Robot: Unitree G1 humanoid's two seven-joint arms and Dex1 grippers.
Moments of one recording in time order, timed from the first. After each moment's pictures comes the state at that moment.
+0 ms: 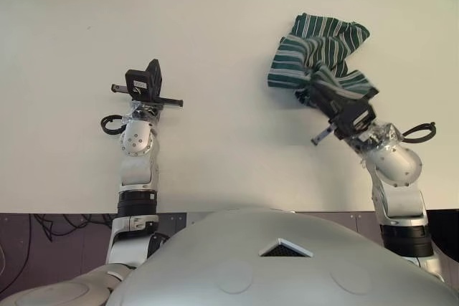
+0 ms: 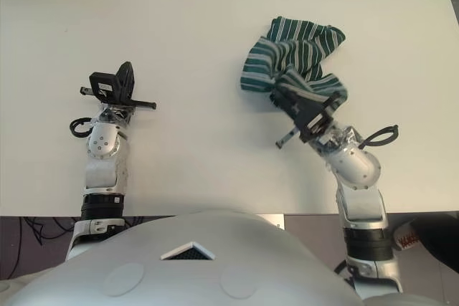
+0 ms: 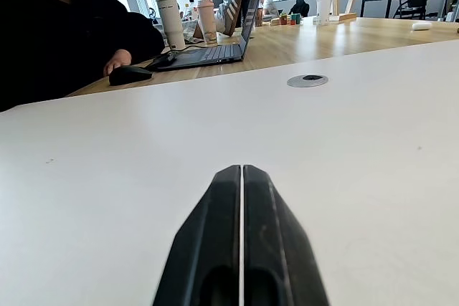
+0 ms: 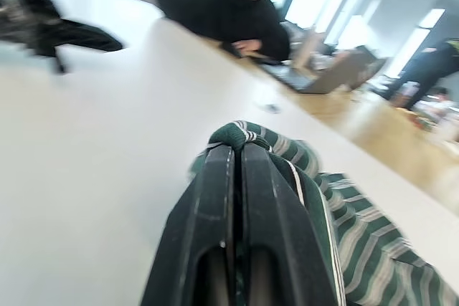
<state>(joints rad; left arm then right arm) 0.11 0.16 0.08 0.12 -0.02 -0.15 -0.15 0.40 -0.48 0.11 -0.36 0.04 -0.27 0.63</state>
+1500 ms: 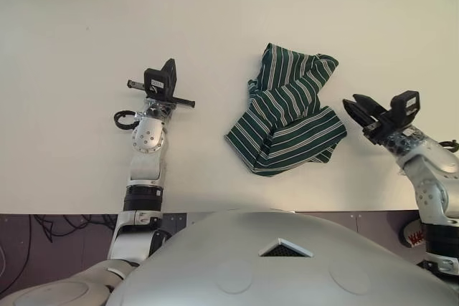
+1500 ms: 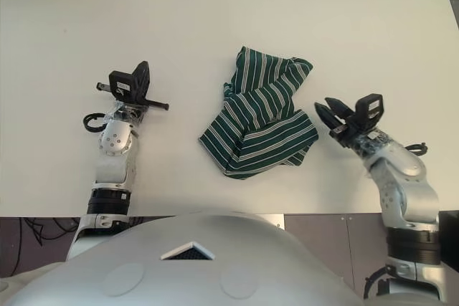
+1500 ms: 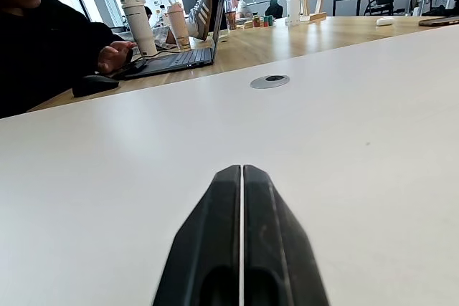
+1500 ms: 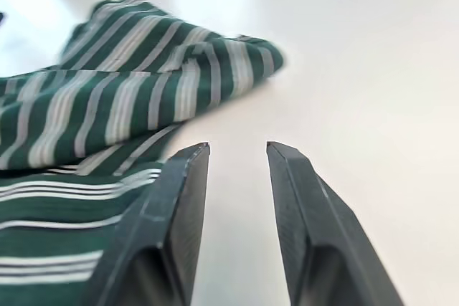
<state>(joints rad) 0.08 0.15 0.01 0.18 0.02 -0.20 -0.15 0.35 -0.64 -0.19 -0.15 0.58 0.31 0.59</state>
